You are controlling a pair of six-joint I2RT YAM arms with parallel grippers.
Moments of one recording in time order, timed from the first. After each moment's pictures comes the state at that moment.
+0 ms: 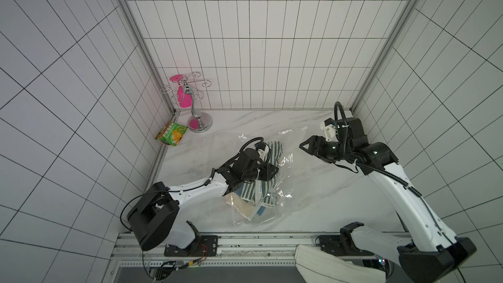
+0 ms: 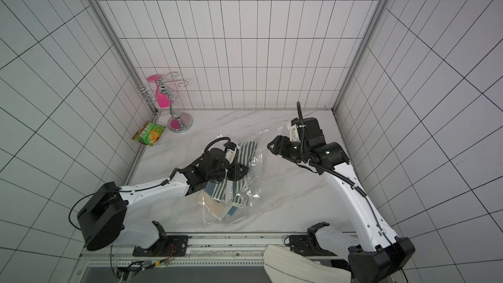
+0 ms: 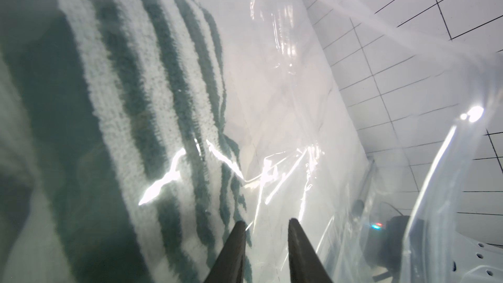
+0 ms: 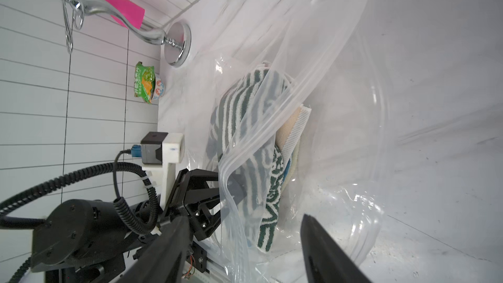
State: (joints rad) left arm -0.80 1.43 0.80 0.08 0.28 -0.69; right arm 0.40 1.16 1.27 -0.90 -0.37 0.68
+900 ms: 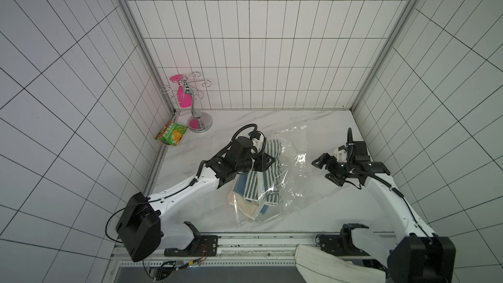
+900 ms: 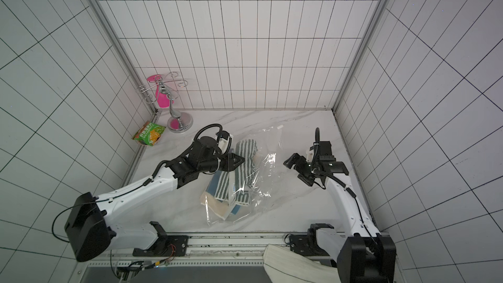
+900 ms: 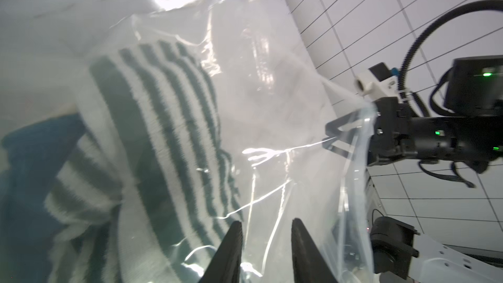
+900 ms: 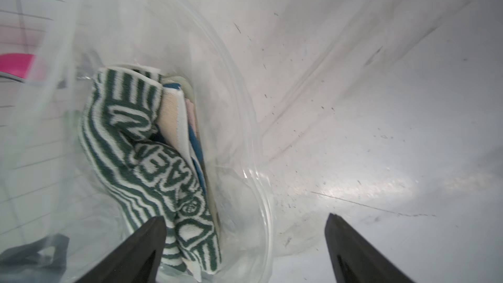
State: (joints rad) left arm -0.77 1.33 1.00 -0.17 0.31 -0.63; right arm -0.04 1.07 0.79 -0.72 -0.52 0.64
